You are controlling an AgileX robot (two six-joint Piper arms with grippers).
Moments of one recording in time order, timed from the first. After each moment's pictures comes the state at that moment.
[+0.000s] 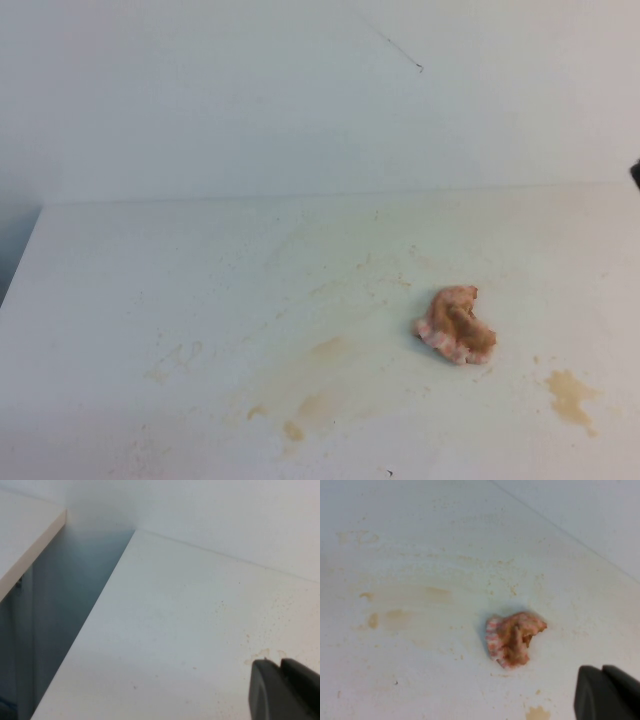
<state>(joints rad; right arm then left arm) 0.40 1.13 -1.30 0.16 1.02 -0.37 0.10 -0.03 0.03 -0.11 0.29 -0.27</state>
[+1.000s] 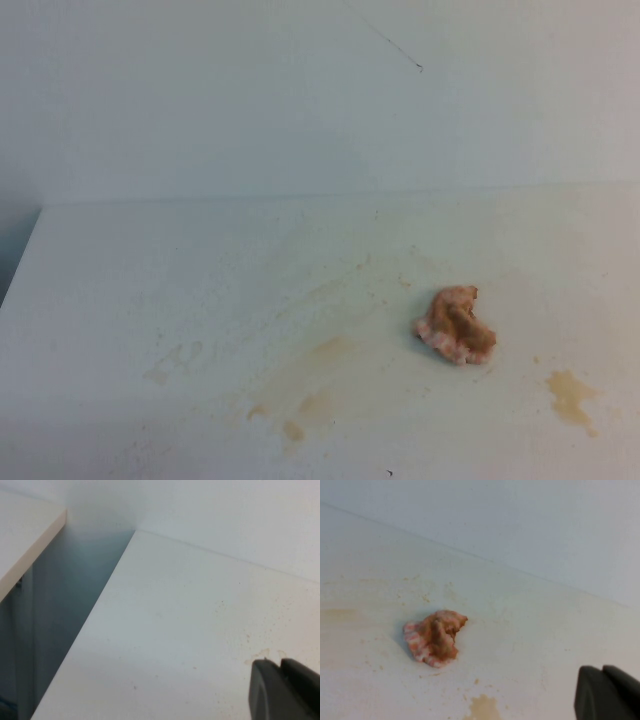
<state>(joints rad) 0.40 0.48 -0.43 -0.31 0.43 0.13 0.10 -0.03 0.03 -0.11 0.29 -0.27</state>
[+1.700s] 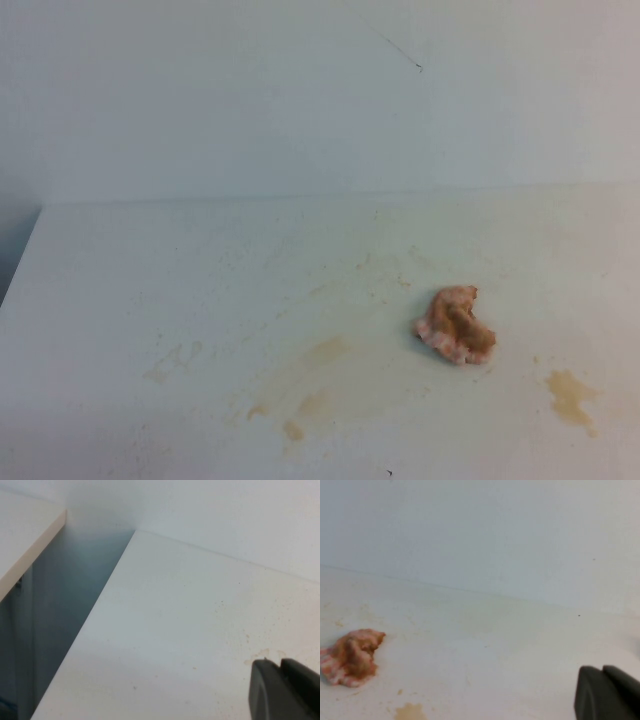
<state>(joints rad) 0.16 0.16 -0.28 -0.31 0.45 0.13 0.10 -0.03 0.03 -0.11 0.29 -0.27</state>
